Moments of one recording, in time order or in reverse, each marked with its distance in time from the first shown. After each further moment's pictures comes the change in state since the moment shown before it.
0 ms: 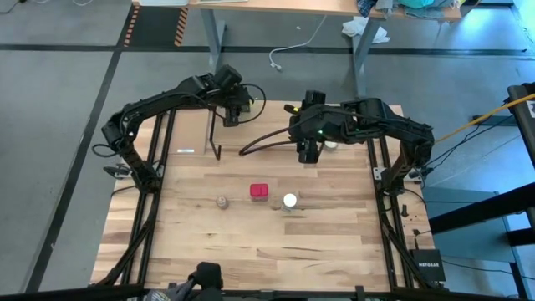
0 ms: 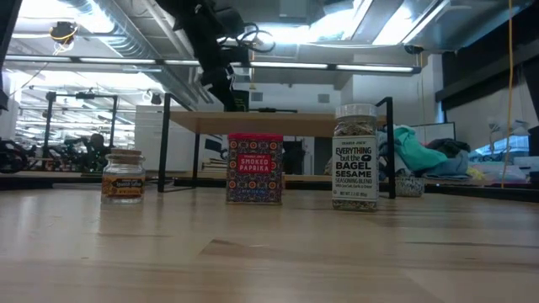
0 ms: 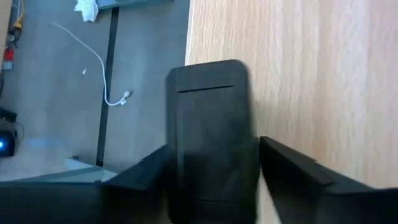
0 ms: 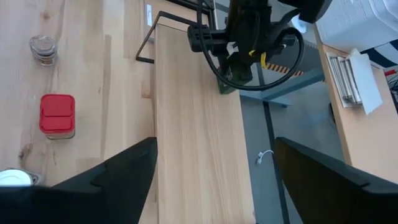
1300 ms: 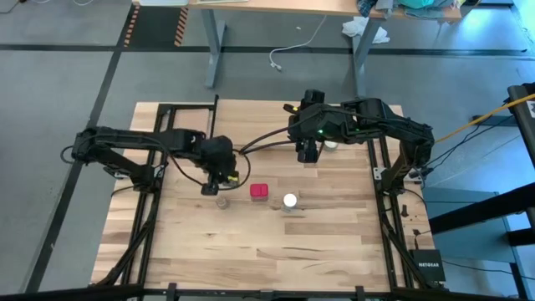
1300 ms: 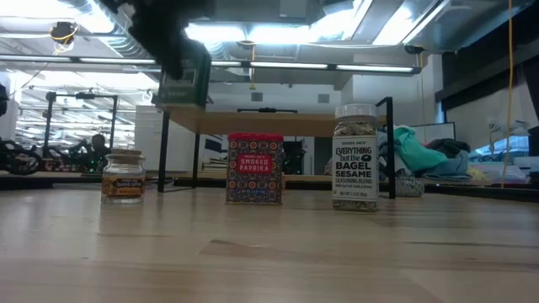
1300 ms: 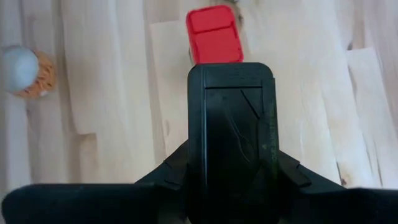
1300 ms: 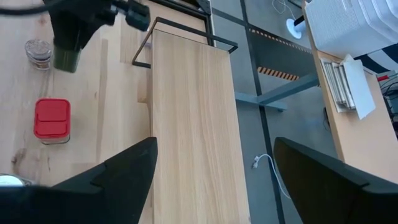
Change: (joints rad) left arm -0.573 -0.325 -0.377 -0.107 0.205 -0.518; right arm 0.000 0.000 0.000 0.025 0.011 -0.022
